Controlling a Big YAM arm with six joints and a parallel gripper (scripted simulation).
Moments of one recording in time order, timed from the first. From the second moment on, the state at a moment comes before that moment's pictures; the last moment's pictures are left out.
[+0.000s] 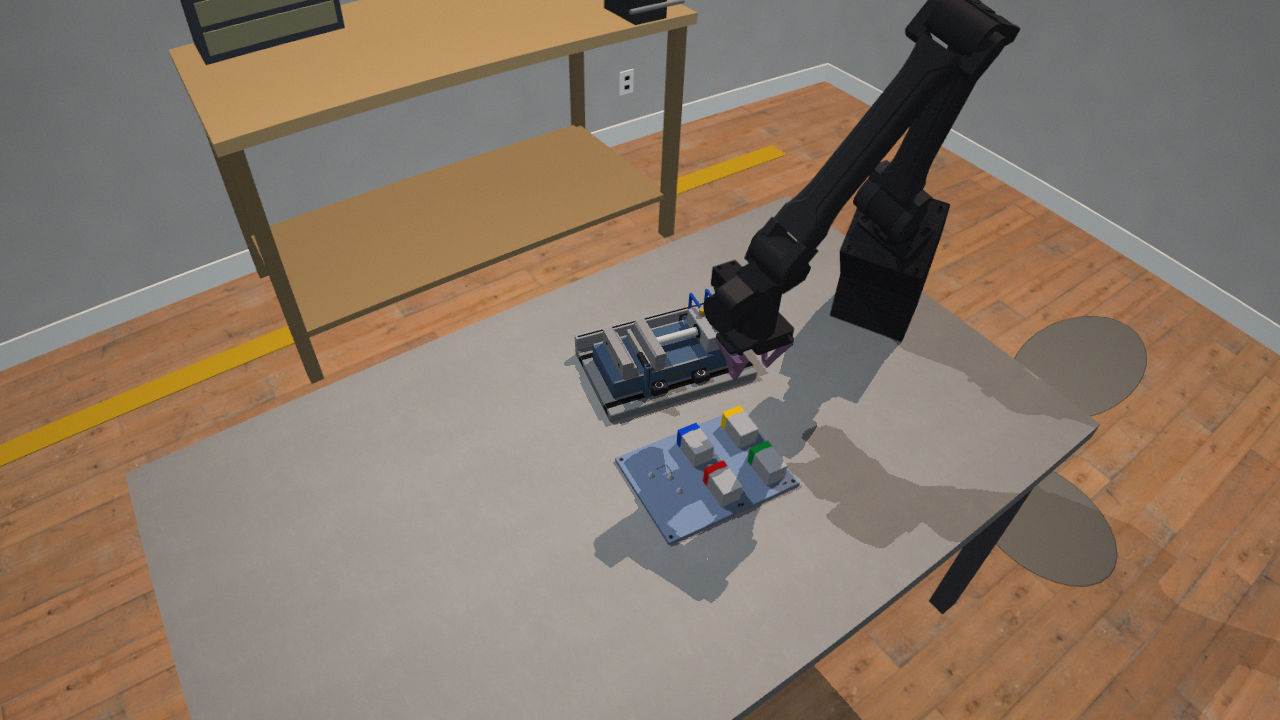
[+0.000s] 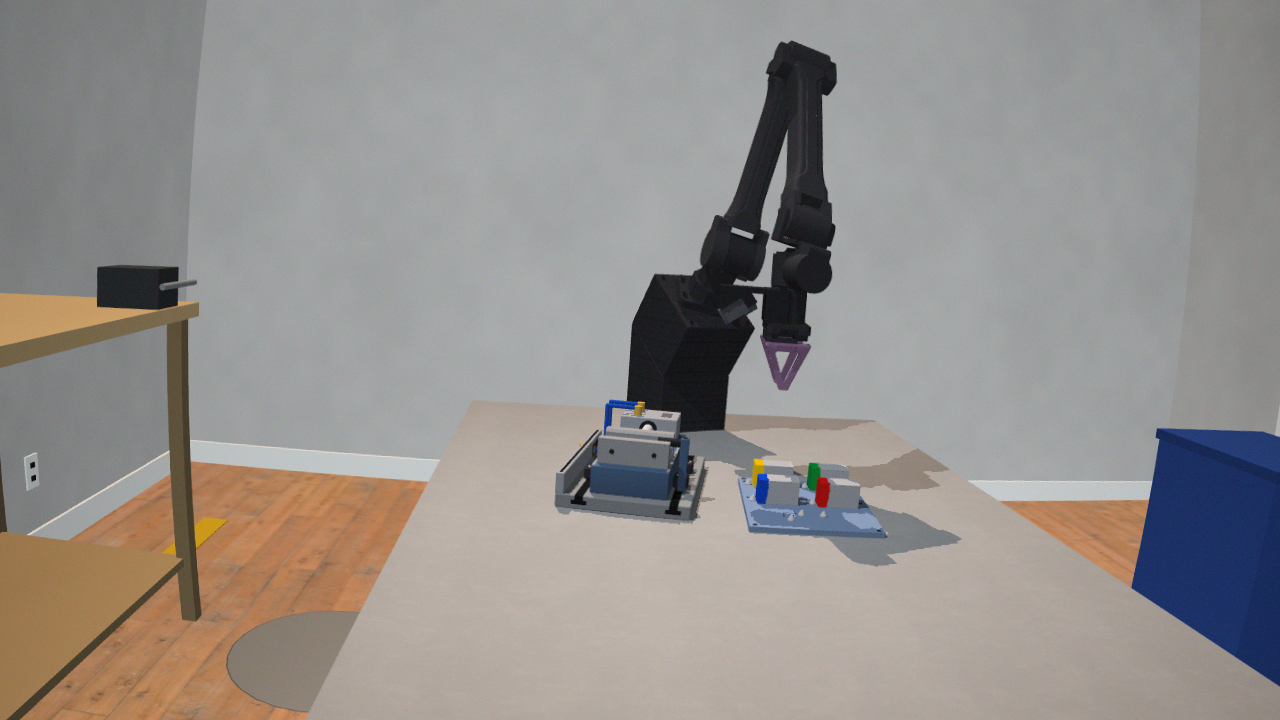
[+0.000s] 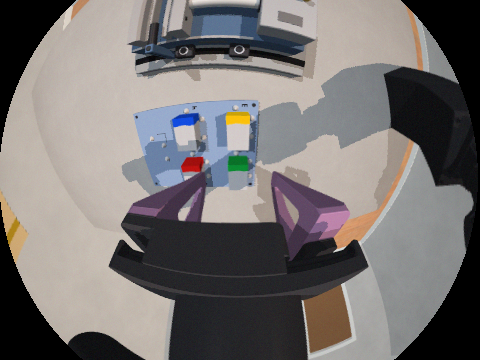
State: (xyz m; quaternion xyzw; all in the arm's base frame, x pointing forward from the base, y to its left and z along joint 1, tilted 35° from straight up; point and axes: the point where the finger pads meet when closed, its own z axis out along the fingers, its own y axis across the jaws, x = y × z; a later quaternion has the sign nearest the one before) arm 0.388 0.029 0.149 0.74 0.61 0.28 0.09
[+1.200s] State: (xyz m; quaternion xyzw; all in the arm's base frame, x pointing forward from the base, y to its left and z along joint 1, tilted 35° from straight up) arm 0.393 0.032 0.145 0.74 0.61 0.29 0.09
